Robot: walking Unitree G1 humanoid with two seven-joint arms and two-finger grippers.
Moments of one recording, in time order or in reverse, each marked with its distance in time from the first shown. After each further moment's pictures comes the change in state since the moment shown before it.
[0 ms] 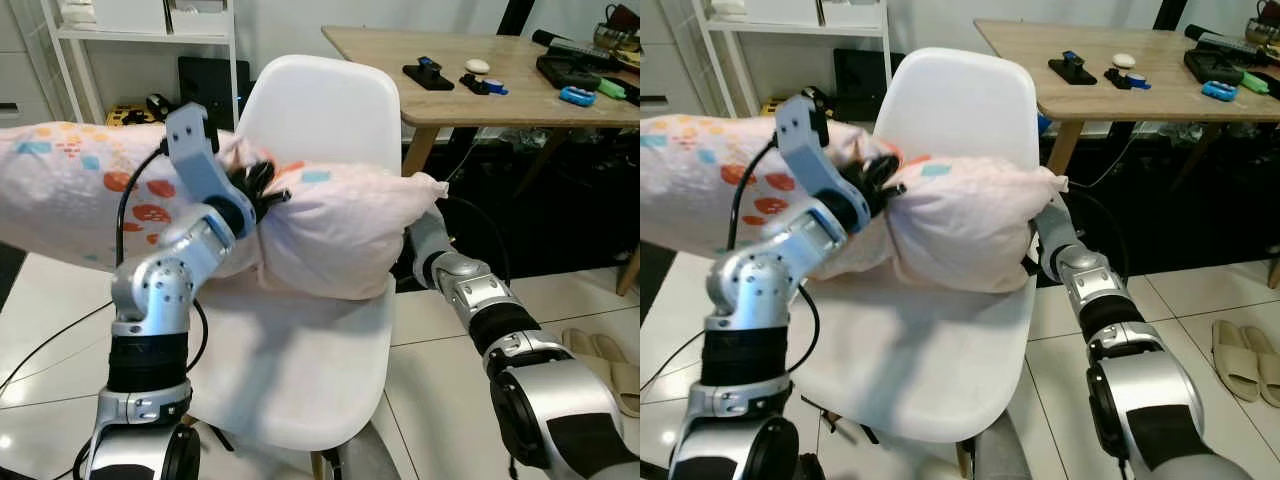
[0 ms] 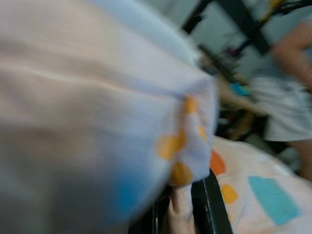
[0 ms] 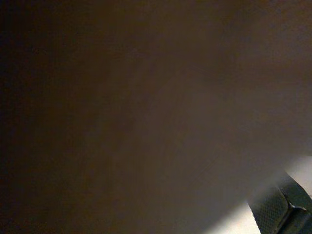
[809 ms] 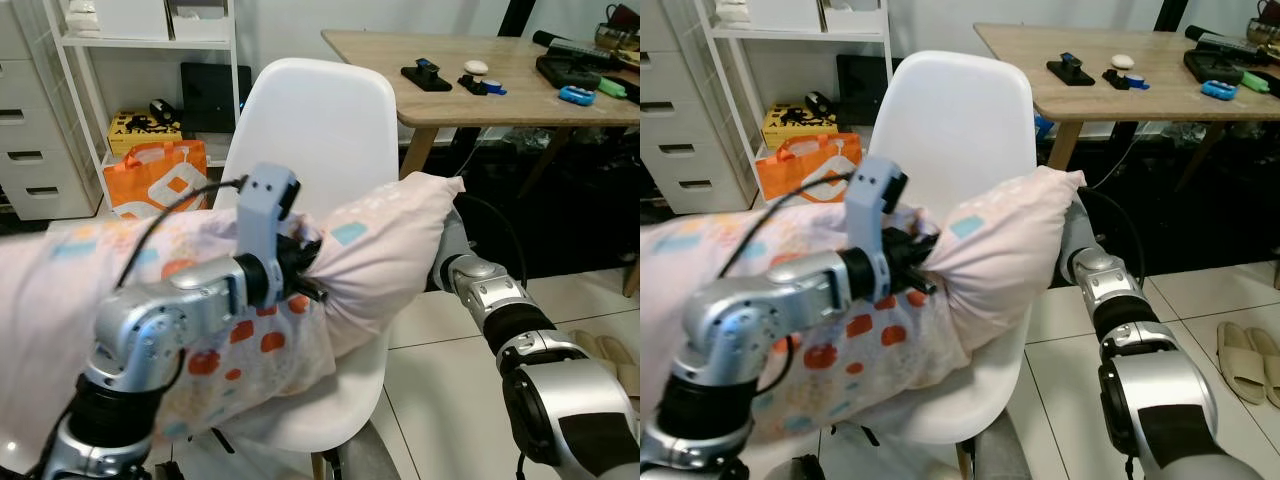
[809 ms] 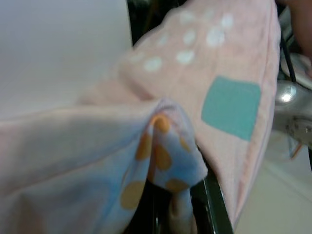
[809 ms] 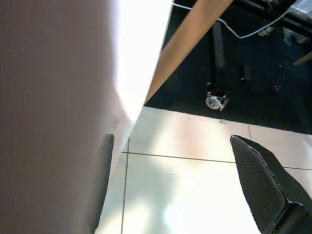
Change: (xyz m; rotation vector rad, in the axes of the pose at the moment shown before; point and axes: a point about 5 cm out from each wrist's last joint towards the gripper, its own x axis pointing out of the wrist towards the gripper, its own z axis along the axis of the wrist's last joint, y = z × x) left arm -0.042 -0.015 -0.039 0.276 0.392 -0.220; right arm -0.008 -0.031 -0.014 0.019 0.058 -0.125
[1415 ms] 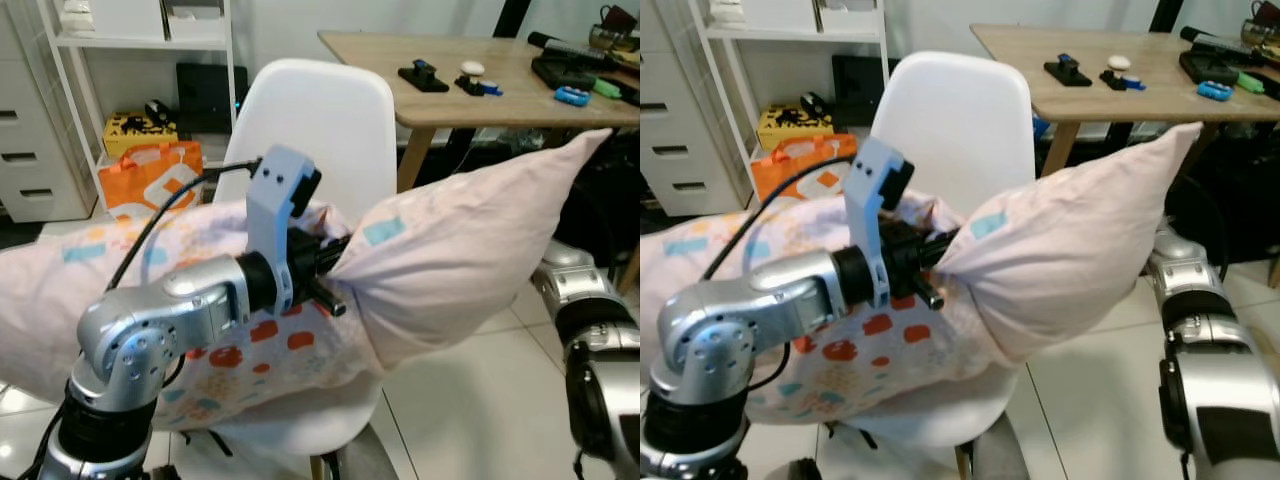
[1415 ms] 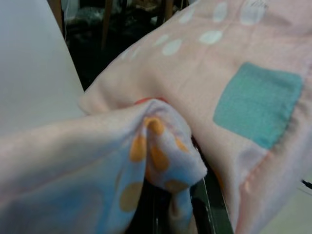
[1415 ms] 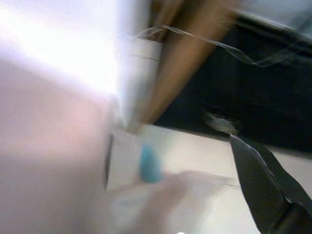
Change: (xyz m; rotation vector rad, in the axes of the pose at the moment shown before) left arm -0.005 -0.039 -0.002 0.057 -0.023 -0.193; right arm -0.026 -0.045 -0.003 0.040 -0.140 0.276
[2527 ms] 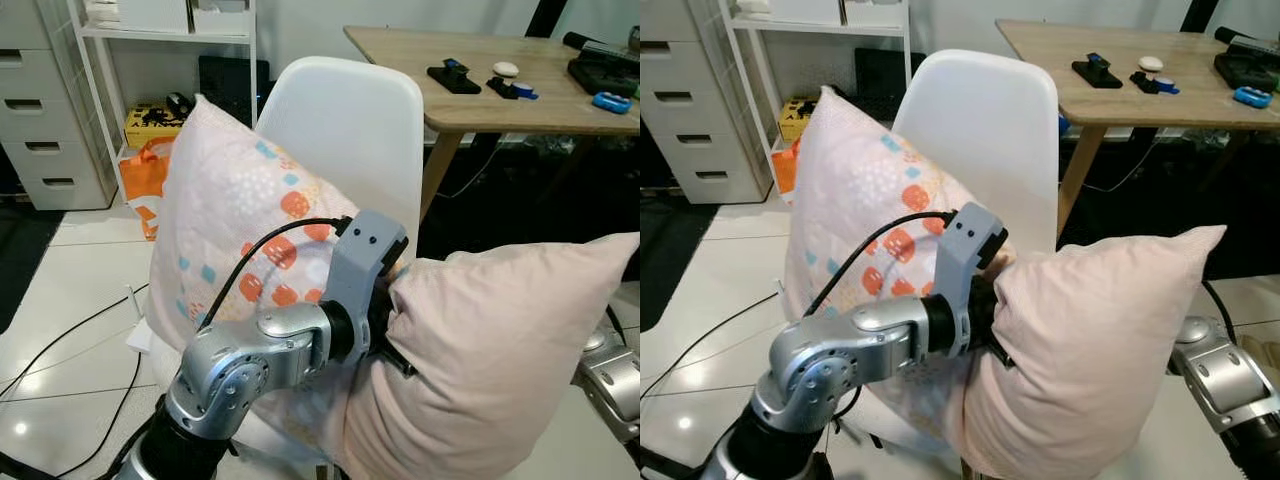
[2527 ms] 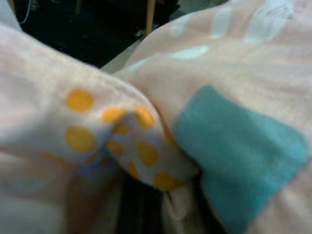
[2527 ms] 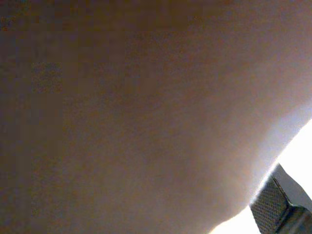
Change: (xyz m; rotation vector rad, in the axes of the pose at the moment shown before) left arm 0.056 -0.049 -0.045 -0.084 0.115 -0.124; right arm -0.069 0.059 -0.045 -0.165 0.286 0.454
